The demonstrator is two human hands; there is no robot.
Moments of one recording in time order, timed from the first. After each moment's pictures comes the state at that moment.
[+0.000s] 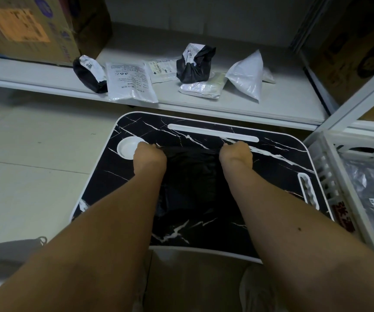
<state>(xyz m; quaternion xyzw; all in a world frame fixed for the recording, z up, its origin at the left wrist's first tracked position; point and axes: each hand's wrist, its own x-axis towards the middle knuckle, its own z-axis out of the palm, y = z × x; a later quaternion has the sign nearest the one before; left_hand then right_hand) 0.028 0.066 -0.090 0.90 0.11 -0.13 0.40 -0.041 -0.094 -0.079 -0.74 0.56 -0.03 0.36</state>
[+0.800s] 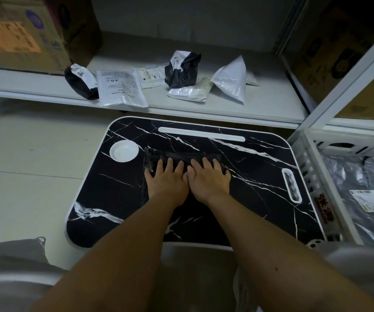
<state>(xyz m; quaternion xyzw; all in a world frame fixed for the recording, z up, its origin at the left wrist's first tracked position) -0.043 0.053 -0.116 0.95 -0.25 -0.18 0.06 -0.092 -0.050 -0.106 -0.94 0.28 0.11 0.15</state>
